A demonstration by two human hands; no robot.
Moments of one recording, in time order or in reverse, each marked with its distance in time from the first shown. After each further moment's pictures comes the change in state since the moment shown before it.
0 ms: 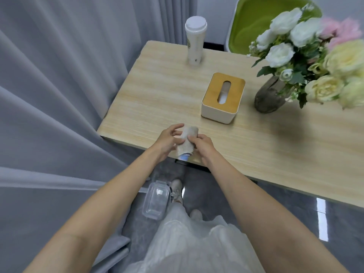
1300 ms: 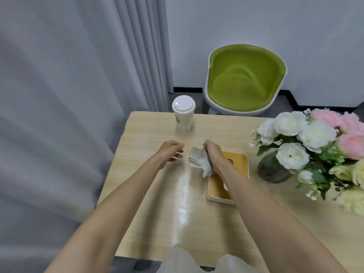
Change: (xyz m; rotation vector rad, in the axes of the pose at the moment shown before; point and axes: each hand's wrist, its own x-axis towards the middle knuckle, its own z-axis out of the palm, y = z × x) left_hand 0.233 0.191 -0.035 0.297 -0.100 -0.043; right_hand 0.141 -0.234 0.010 -0.065 0.294 0.002
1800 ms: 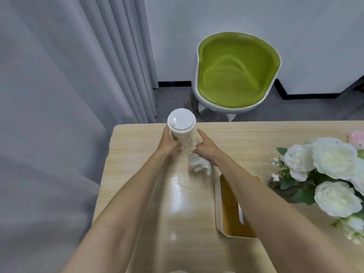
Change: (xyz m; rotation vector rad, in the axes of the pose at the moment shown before) left_hand 0.154 0.040 -0.022 0.022 0.055 0.191; right_hand 0.096 -0.070 0.033 -0.391 -0.113 -0.174
